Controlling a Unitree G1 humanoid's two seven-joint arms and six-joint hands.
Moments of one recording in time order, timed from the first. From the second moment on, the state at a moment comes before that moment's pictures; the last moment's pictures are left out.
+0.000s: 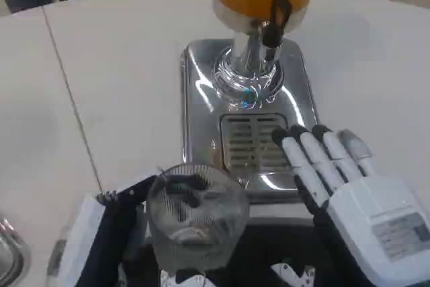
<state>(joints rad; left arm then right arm) 0.21 0.27 -0.03 -0.21 0.45 -0.62 0.21 0.28 -0.27 0.18 -0.71 -1.24 -0.09 0.00</state>
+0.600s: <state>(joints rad) 0.22 0.22 -0.04 -0.21 0.48 -0.62 0.21 0.33 -0.23 0.18 -0.72 -1.27 -0.08 0.00</state>
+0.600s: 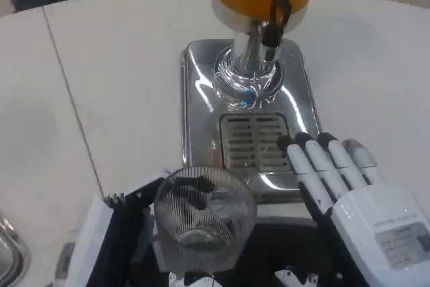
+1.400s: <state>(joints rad) -0.30 0.15 -0.13 0.31 0.62 -0.52 0.37 0.44 -0.12 0.15 -0.80 -1.32 -0.02 0.00</state>
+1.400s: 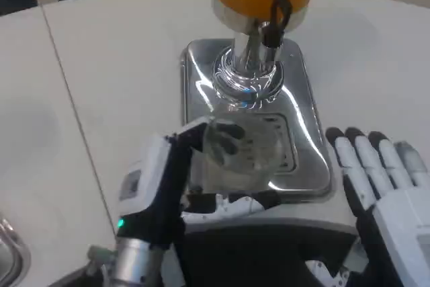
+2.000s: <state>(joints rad) -0.68 0.09 -0.20 0.84 0.57 -0.55 0.50 0.47 -0.06 0.18 -0.83 -1.41 -0.01 0.05</state>
